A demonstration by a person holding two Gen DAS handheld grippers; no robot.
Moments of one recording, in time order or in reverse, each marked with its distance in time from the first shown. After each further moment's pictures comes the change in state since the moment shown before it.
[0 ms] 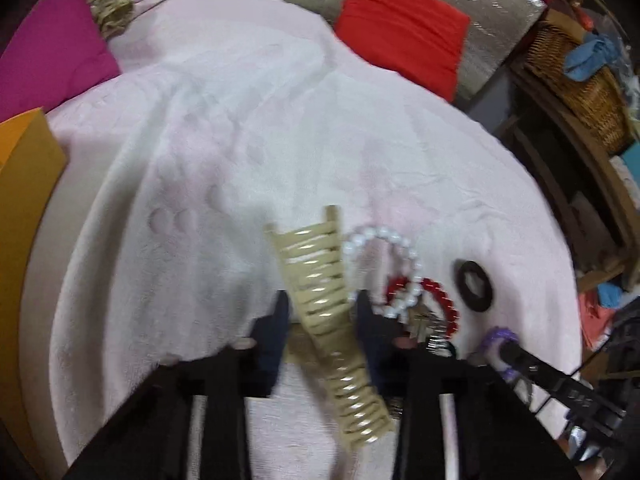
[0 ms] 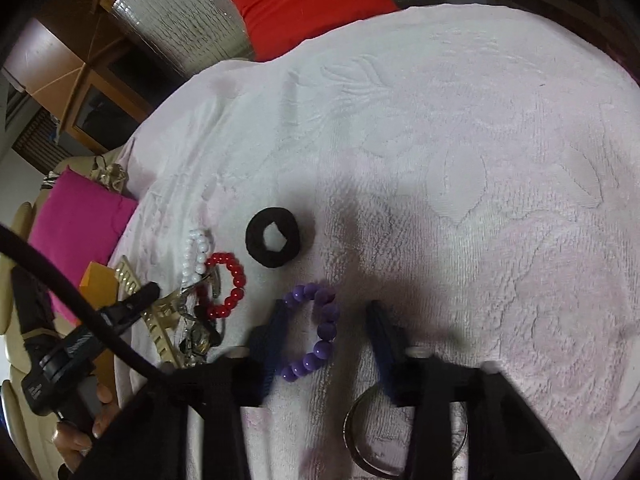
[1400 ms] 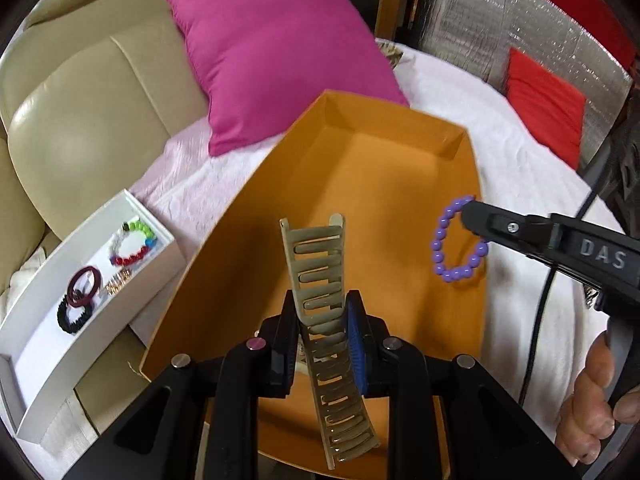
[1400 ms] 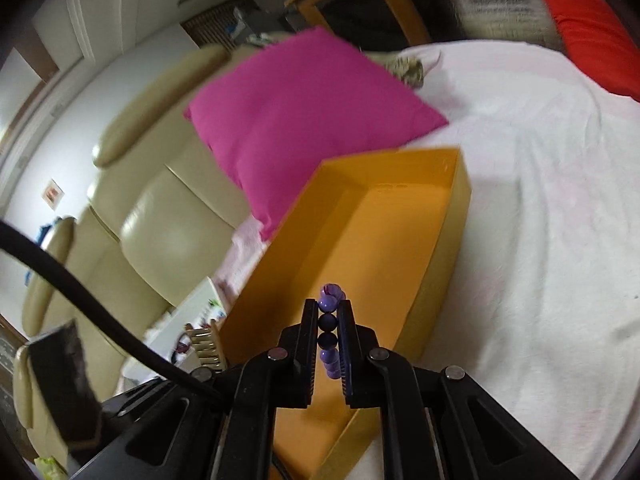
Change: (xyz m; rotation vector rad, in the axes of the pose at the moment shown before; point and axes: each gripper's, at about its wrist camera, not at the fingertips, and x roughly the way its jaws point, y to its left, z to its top) left arm -0.200 0.236 -0.103 -0.204 -0.150 0.434; right arm 0.069 0.382 -0.135 -0.533 0.101 0.385
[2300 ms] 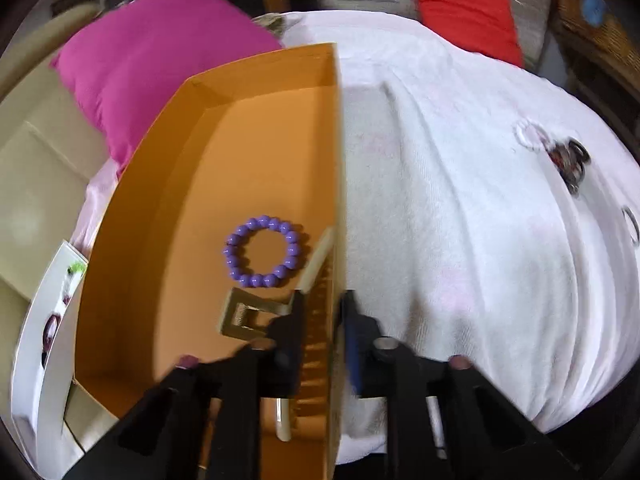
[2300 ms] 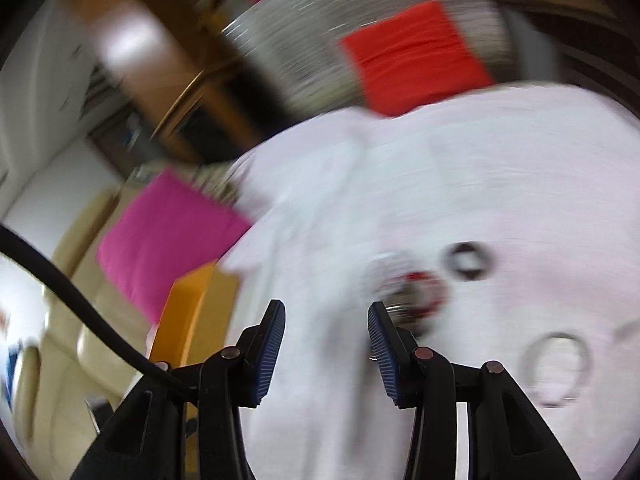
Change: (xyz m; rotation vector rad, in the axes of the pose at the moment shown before) left arm 0.011 -0.098 -0.051 0.357 0.043 -0.033; right arm -0.263 -0.225 -0.068 0.416 -0.375 -0.272
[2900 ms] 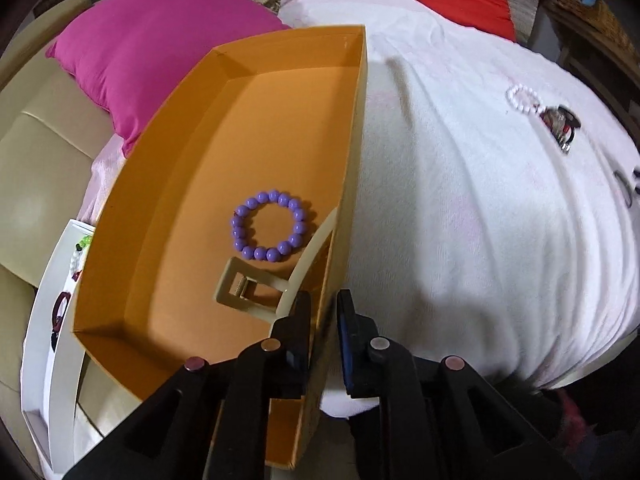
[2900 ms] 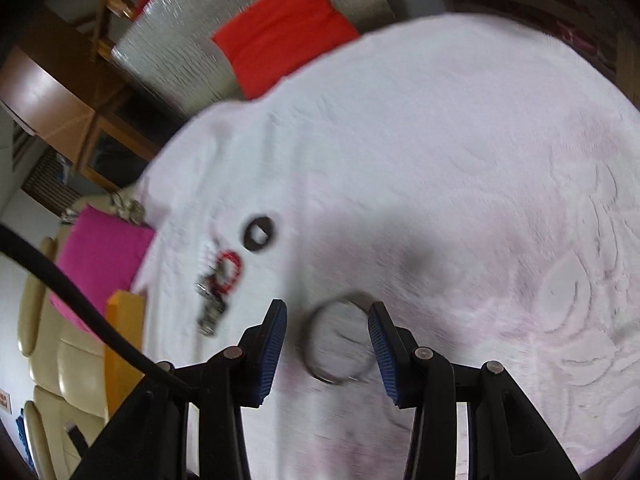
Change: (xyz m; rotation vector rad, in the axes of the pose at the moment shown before) left arm -0.026 0.024 -0.018 0.013 0.083 -0.006; right arm -0.012 -0.134 -0.006 0.139 0.183 -0.186
